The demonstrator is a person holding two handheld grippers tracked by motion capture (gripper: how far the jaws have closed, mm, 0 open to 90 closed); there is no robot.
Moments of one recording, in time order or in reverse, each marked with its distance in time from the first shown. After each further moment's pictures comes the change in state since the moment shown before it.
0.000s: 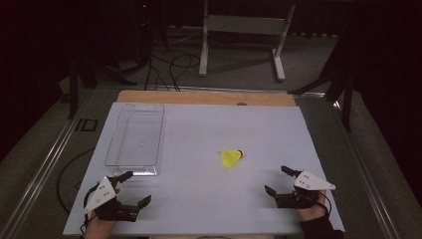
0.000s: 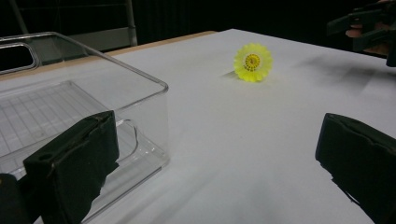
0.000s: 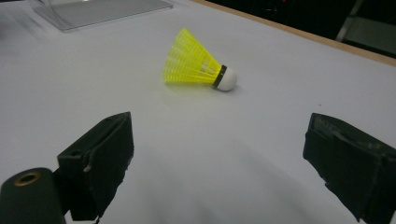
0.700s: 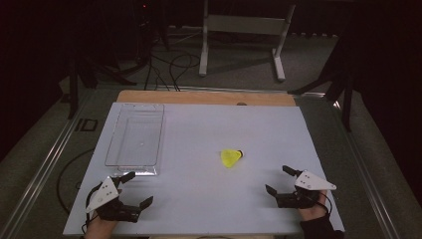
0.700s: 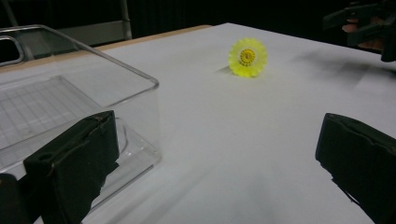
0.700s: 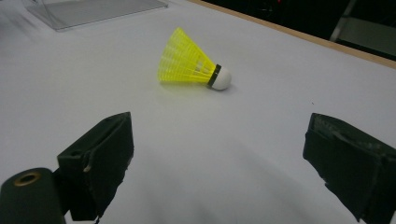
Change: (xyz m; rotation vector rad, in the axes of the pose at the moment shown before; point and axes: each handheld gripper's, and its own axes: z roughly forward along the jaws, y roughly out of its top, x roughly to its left) left arm -0.004 0.003 0.004 0.030 -0.034 -0.003; right arm -0.002 0.000 -0.001 -0.004 -0.013 -0.001
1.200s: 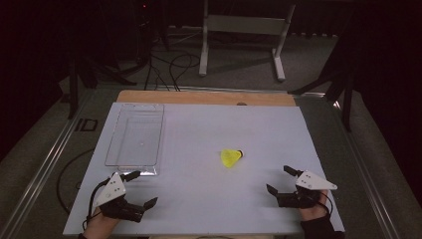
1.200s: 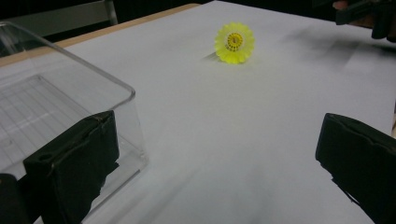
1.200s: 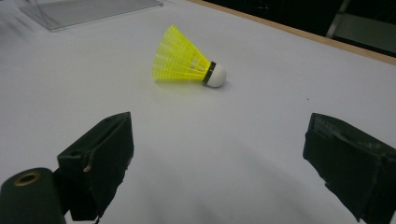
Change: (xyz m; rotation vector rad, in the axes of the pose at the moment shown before) left arm -0.004 0.026 0.006 0.112 -0.049 0.059; right arm -0.002 -0.002 -0.001 0.008 -0.013 0.016
